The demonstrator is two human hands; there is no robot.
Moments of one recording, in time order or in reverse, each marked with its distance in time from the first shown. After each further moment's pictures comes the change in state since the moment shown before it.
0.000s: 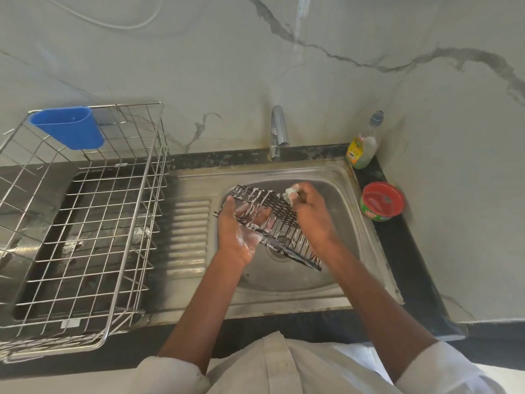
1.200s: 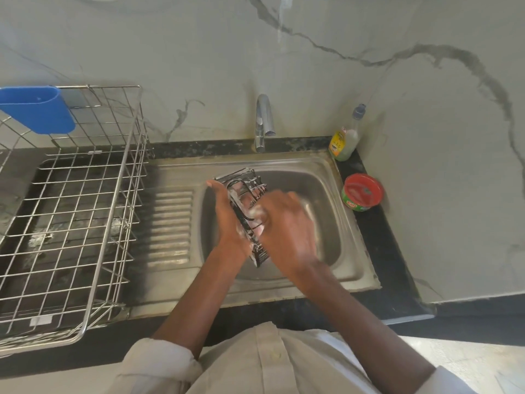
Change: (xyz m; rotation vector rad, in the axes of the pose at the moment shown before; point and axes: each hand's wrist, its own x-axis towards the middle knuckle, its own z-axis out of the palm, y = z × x) left_hand -0.010 -0.018 0.011 0.067 -0.242 -0.019; right_hand -0.076 -0.018 0.014 -0.734 0.107 -0.610
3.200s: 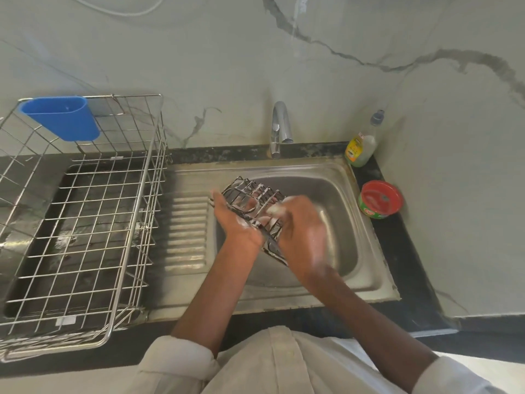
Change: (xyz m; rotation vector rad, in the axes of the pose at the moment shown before) left_hand 0.008 0.028 0.000 -0.328 0.215 -0.019; right_hand 0.007 0.037 0.051 0.202 0.312 -0.072
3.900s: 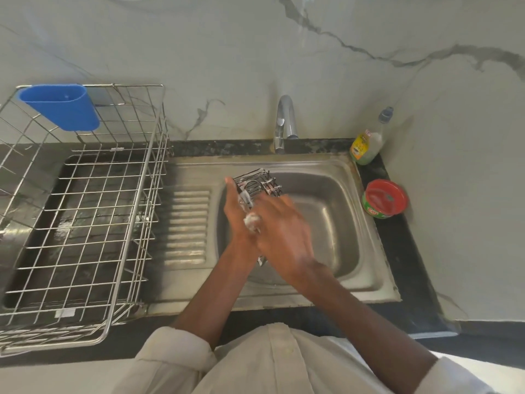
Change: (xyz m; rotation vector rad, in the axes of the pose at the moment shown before) left_hand -0.014 -0.009 -0.002 0.161 -0.284 -0.032; right_hand 0.025 -0.039 0.002 -0.252 -0.351 -0.002
